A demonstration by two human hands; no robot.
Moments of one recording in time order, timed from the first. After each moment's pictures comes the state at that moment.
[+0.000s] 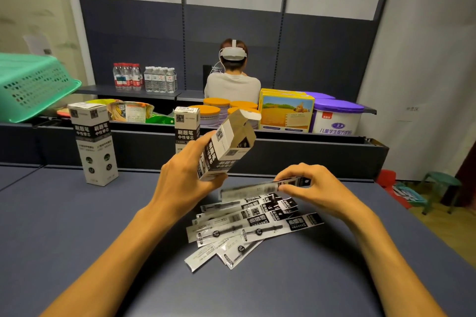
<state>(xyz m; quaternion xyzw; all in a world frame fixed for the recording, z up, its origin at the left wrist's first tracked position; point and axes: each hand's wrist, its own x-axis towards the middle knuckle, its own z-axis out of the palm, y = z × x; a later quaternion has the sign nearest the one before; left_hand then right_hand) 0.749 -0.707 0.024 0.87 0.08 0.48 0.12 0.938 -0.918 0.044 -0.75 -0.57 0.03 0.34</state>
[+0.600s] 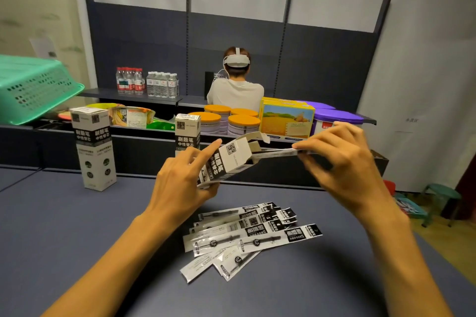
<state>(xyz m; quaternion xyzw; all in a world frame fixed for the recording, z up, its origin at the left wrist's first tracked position) 0.751 -0.701 0.022 0.88 0.14 0.46 -0.04 0.933 -0.935 0.096 -0.65 -0.57 -0.44 0.23</state>
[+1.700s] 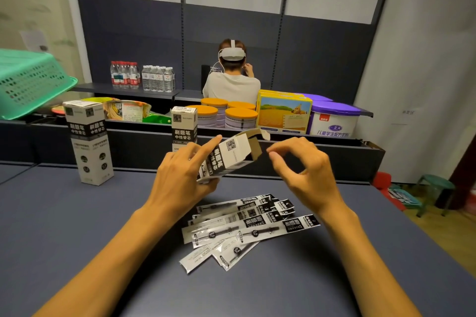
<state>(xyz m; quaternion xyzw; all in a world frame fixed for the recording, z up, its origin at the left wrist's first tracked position) 0.753 -0.702 0.019 0.88 0.13 0.45 -0.04 0.915 -0.895 0.055 -0.62 -0.60 -0.27 0.43</state>
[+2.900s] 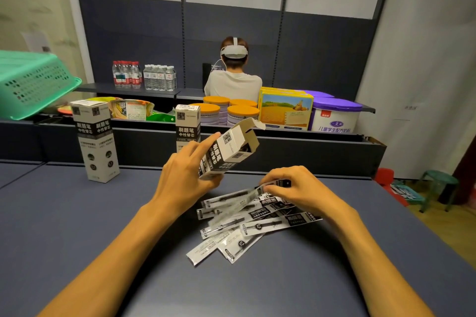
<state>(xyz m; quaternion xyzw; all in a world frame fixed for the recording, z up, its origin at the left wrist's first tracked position) 0.753 -0.694 0.014 0.89 0.12 0.44 0.06 0.927 -0.895 0.034 -0.75 -0.58 0.05 0.30</state>
